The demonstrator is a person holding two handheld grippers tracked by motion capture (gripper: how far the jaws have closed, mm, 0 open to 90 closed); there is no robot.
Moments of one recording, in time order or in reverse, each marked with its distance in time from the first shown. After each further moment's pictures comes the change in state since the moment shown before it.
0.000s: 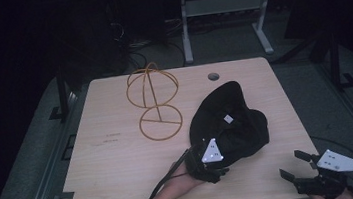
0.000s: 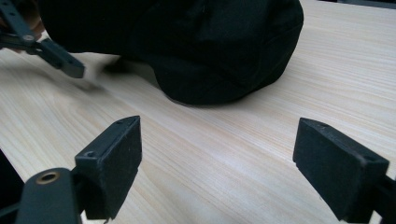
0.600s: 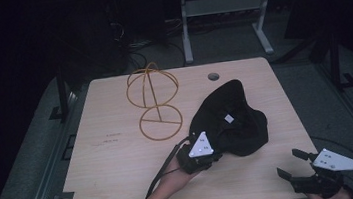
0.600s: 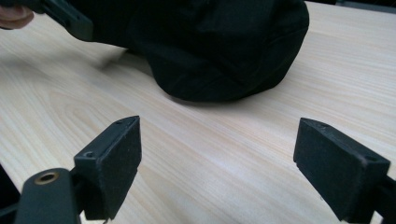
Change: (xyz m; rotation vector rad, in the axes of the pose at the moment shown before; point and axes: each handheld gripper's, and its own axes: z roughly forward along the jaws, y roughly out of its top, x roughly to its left) left arm 0.012 0.002 -0.028 -0.114 0.017 -0.009; right arm 0.004 0.005 0.006 0.000 -0.011 -0.020
